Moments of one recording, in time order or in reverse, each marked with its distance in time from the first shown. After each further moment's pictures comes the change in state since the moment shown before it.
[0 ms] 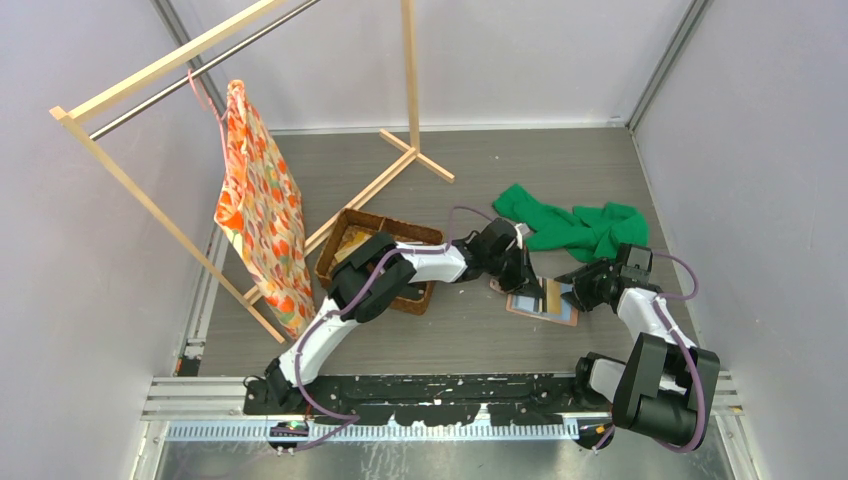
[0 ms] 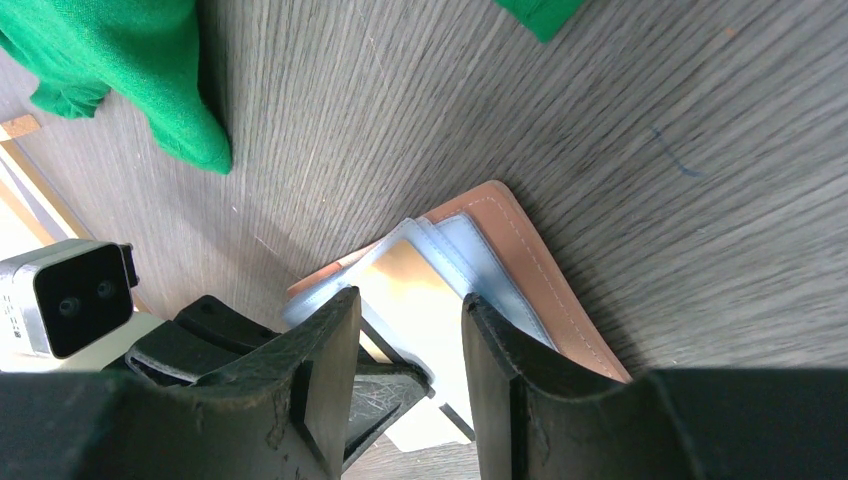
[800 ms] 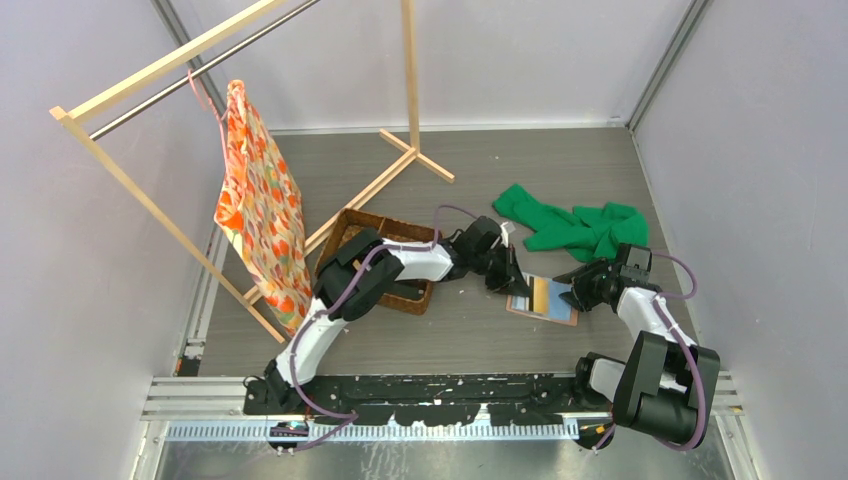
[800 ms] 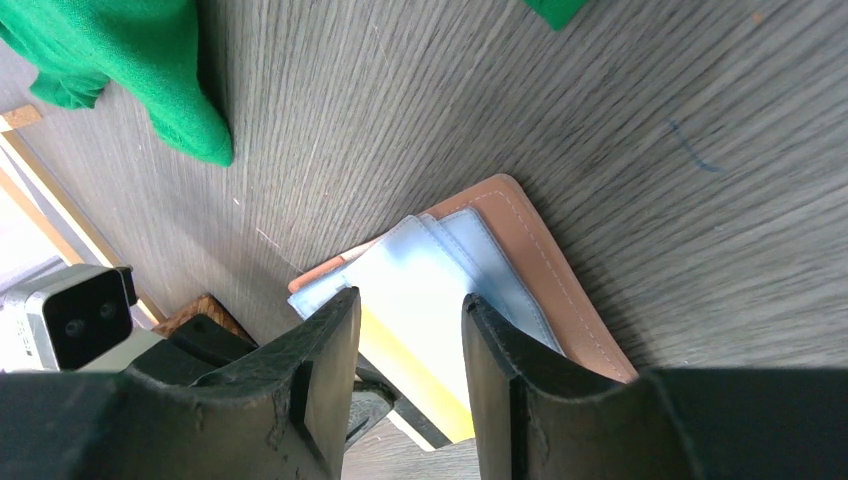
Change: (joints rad) left arm 0.050 -0.084 -0.141 0.052 0.032 0.012; right arm 0.000 0.006 0.000 0.002 -0.018 0.001
